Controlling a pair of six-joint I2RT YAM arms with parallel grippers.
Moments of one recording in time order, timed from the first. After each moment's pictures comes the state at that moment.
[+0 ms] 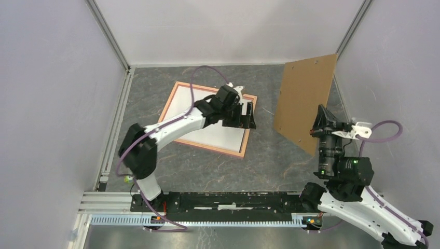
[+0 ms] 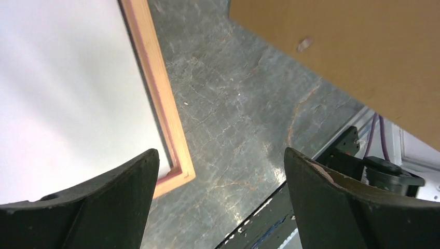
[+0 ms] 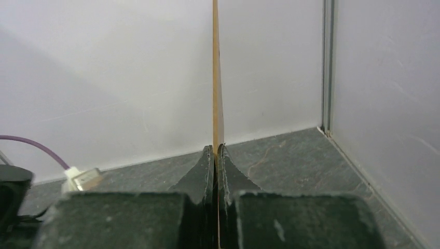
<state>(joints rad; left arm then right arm) -0.79 1.78 1.38 -0.39 0.23 -0.59 0.95 0.32 0.56 0.41 0.98 -0.30</state>
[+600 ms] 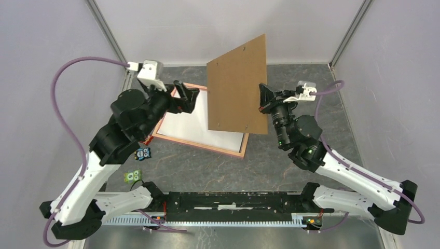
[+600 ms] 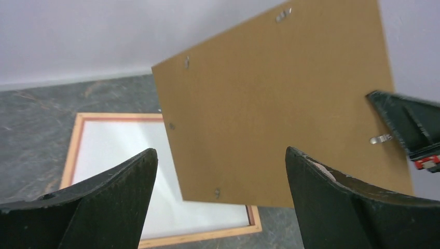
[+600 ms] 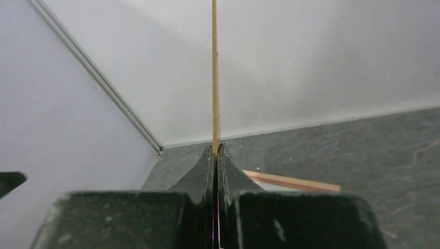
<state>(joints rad) -0.77 1.00 1.45 -0.57 -0.32 -0.29 0.96 0.95 0.96 0.35 0.73 0.18</state>
